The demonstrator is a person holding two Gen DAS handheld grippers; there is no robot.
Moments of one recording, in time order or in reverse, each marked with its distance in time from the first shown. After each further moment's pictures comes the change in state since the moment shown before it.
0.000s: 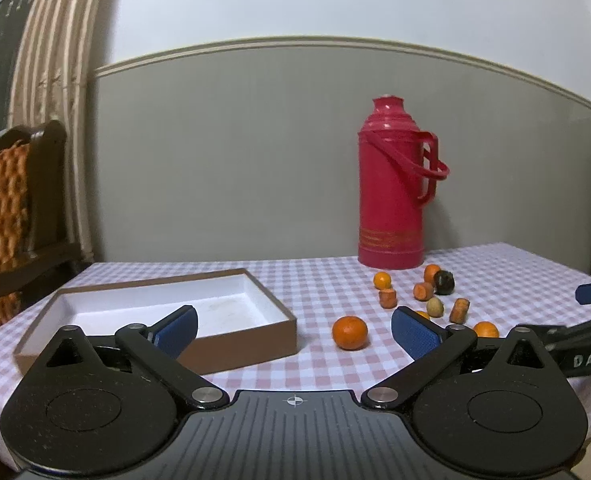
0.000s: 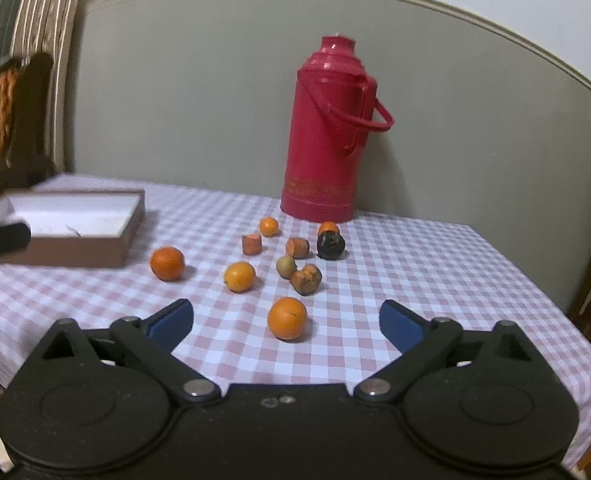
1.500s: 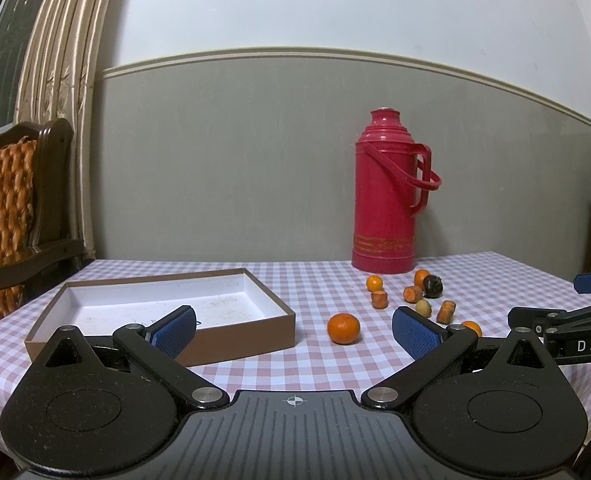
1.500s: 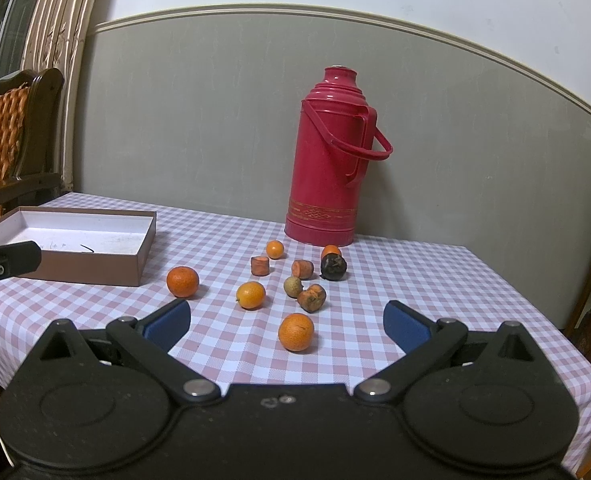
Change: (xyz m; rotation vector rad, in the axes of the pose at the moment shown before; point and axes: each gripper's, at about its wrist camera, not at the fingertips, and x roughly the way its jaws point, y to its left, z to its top) left arm -0.037 0.013 -0.004 -0.040 -0.018 -0.018; right arm -0.037 0.008 0.001 0.011 -0.080 0.008
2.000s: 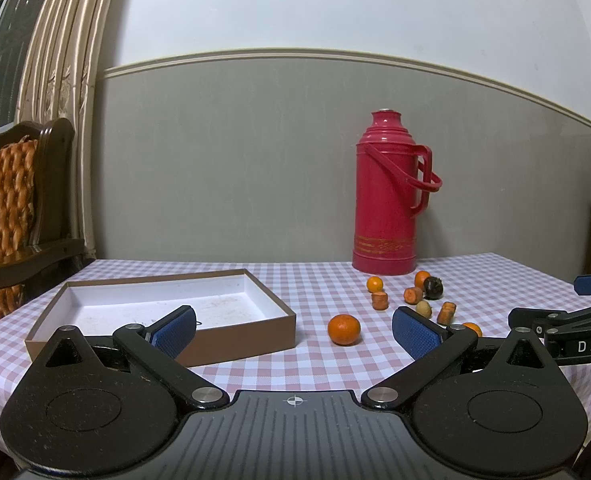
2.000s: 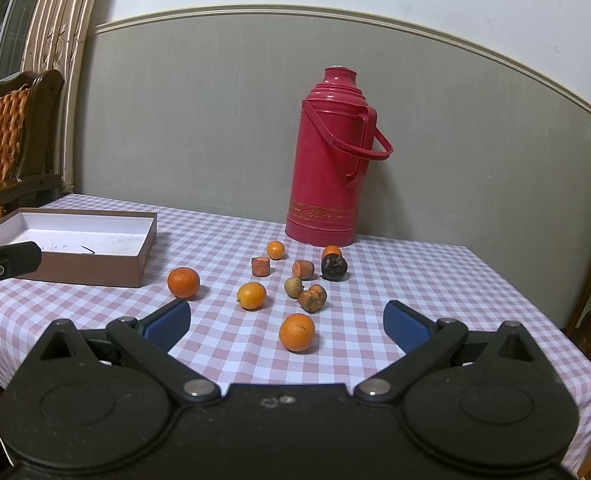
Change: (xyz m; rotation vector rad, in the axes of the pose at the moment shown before) left arm 0.000 0.000 0.000 -0.001 -0.001 0.001; right arm 0.001 0.001 -0.002 0.003 0.000 0.001
